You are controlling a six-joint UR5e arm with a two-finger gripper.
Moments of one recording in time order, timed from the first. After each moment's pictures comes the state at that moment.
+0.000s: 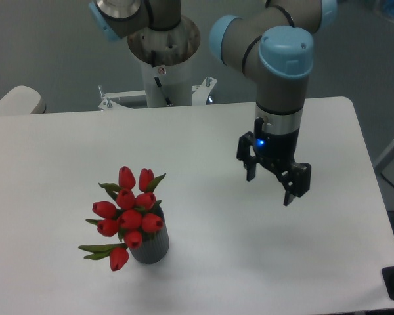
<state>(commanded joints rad) 2.60 -1.81 -1.59 -1.02 1.27 1.25</state>
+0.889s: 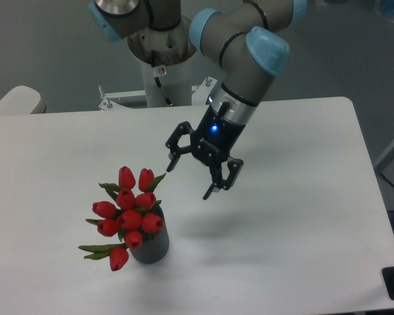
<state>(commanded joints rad) 2.60 -1.74 -1.87 -0.89 0.71 1.19</state>
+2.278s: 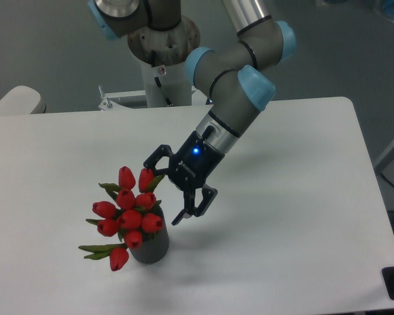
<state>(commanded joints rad) 2.54 -1.88 -1.83 -0.74 0.61 1.17</state>
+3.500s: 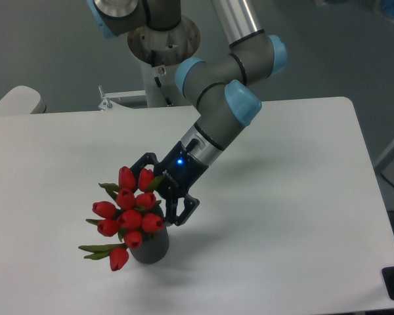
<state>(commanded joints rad) 2.50 -1.91 -1.83 -0.72 0.61 1.16</state>
